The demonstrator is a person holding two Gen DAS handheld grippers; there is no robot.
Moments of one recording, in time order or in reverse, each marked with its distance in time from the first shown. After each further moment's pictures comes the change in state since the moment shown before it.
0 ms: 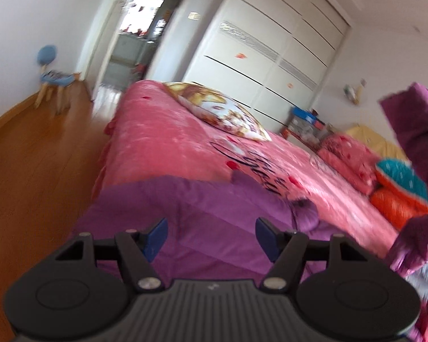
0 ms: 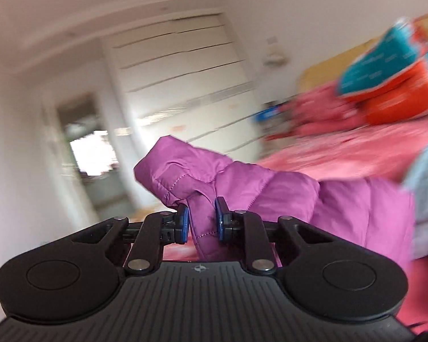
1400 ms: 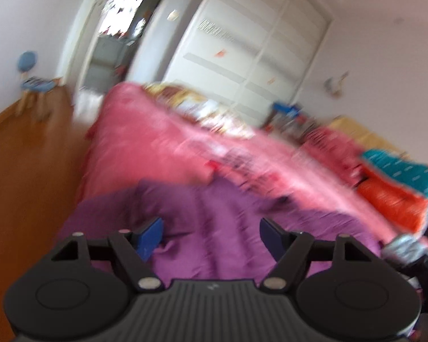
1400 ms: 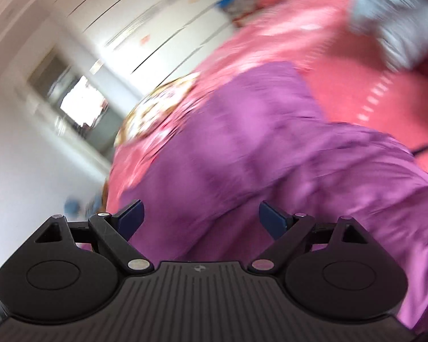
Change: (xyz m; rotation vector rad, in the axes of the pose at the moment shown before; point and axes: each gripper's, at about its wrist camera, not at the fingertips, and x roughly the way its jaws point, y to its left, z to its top) left arm 0.021 -0.013 0.003 0.083 0.042 -0.035; right arm -0.018 -0.160 -0.117 0.472 0.350 -0.133
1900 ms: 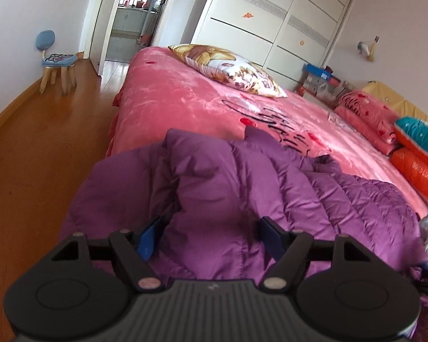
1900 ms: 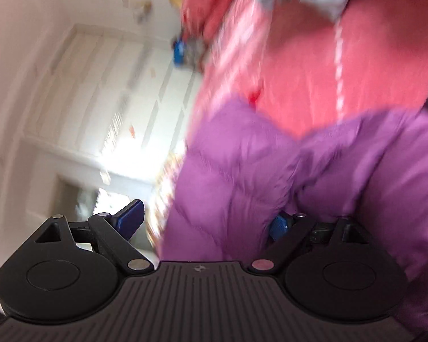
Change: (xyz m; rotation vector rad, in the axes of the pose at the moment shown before) left arm 0.013 0.003 -0.011 0.026 0.142 0.119; right arm -0.008 -0.048 0.030 0.427 -0.329 0.170
